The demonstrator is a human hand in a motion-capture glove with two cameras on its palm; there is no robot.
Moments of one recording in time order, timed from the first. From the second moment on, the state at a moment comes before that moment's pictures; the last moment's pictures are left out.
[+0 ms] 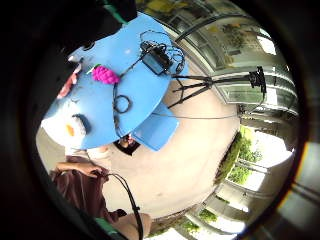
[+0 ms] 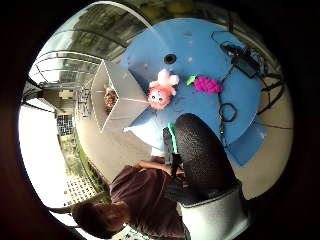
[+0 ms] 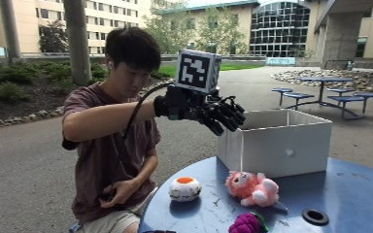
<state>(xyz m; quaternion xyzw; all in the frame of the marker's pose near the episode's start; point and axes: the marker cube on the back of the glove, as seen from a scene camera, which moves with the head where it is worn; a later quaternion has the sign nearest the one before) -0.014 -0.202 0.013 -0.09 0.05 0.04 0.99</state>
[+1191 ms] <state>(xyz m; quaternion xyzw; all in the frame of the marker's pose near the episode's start) -0.010 -0.279 0.309 -0.01 0.01 0.00 1.00</state>
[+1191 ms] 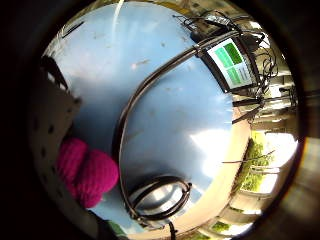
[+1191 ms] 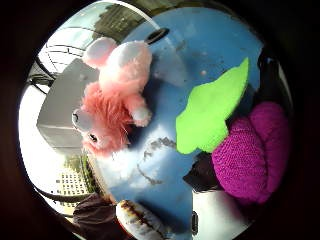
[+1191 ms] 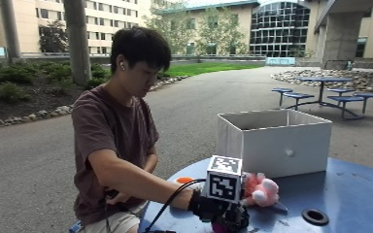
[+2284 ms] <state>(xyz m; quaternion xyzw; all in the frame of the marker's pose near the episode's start) -0.314 -0.319 -0.067 0.10 0.08 -0.17 0.98</state>
